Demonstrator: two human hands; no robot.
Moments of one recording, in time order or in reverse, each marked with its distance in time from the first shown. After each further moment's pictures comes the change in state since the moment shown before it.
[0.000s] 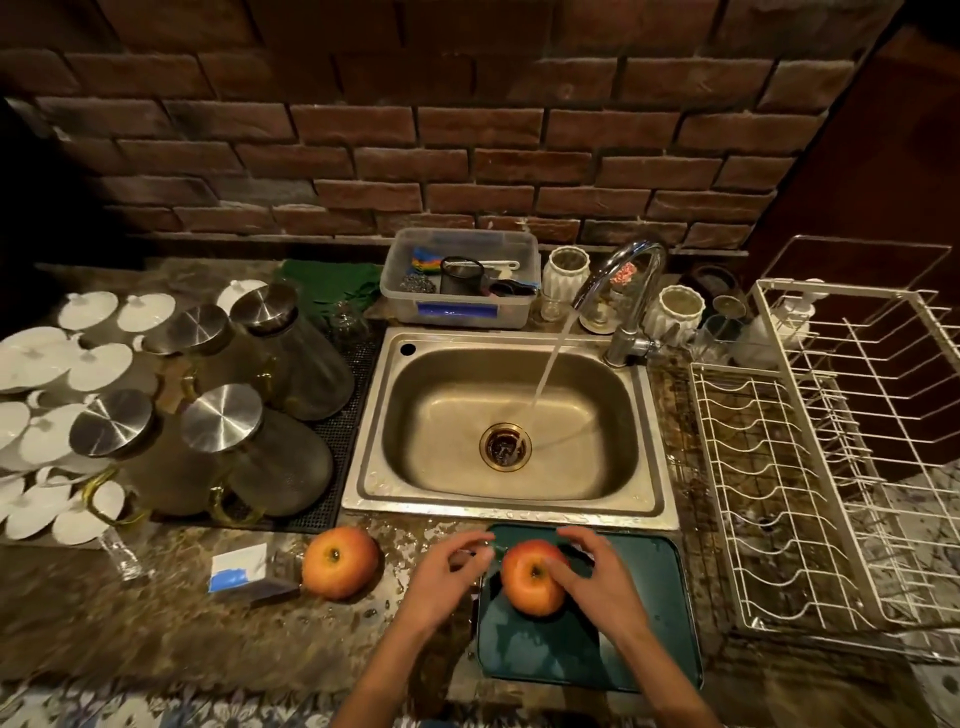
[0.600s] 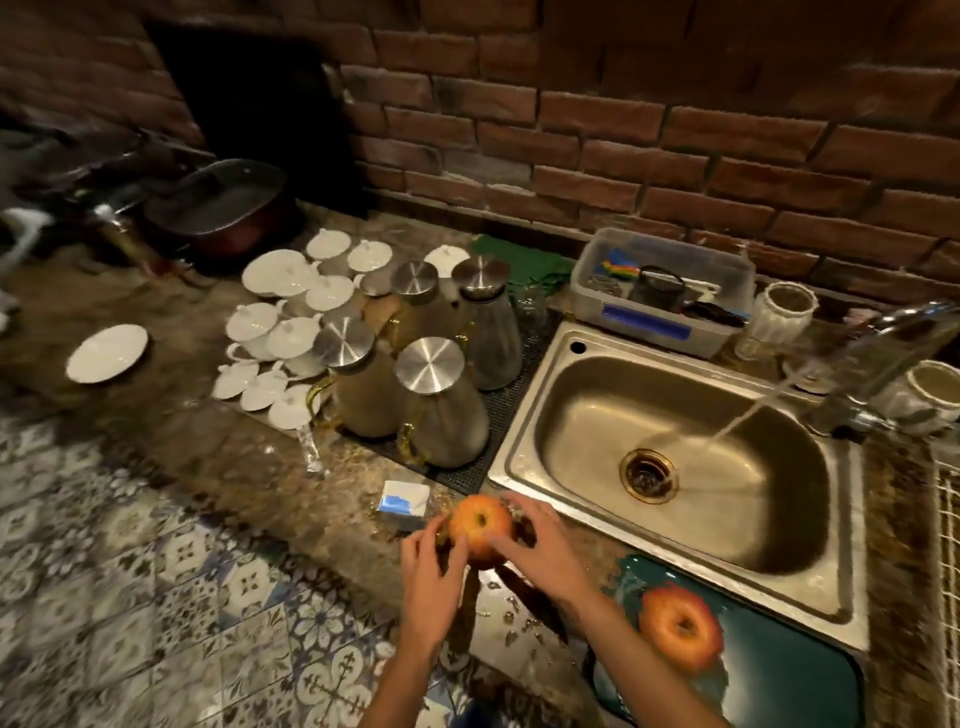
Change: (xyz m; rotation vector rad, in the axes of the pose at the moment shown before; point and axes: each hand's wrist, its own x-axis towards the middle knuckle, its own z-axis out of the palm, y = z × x) left_hand -0.076 -0.062 -0.105 -0.001 0.699 -0.277; right_hand 0.026 -0.101 0.186 -0.211 -0.449 -0.376
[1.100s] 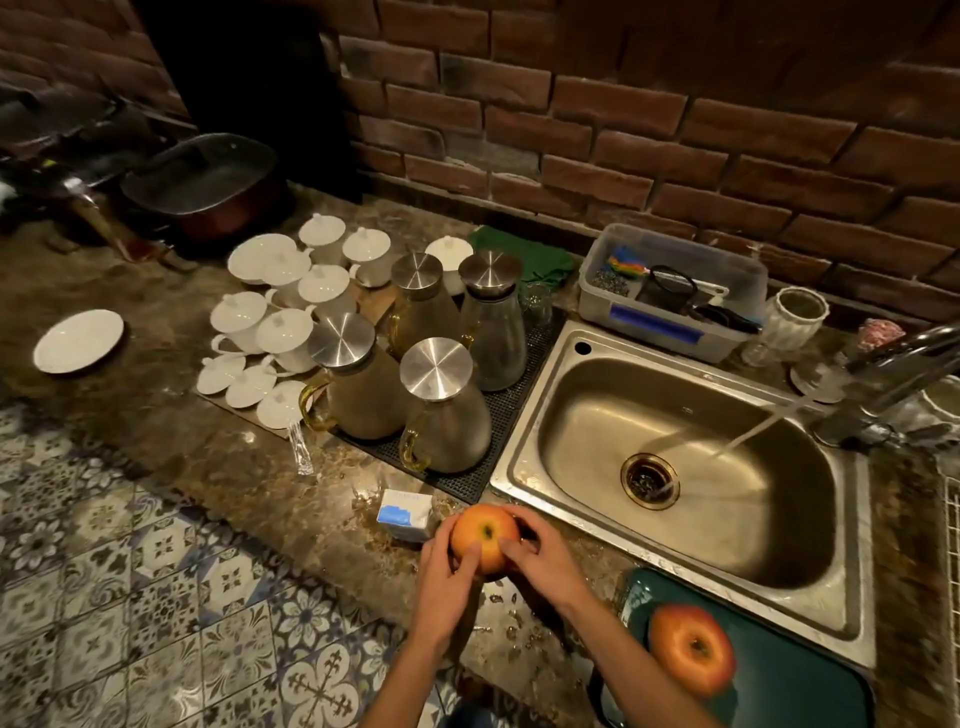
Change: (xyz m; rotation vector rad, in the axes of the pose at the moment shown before) left_hand 0.029 -0.013 0.017 -0.163 -0.152 -0.019; right_hand 0.019 0.007 0.015 0.258 -0.034 0.126
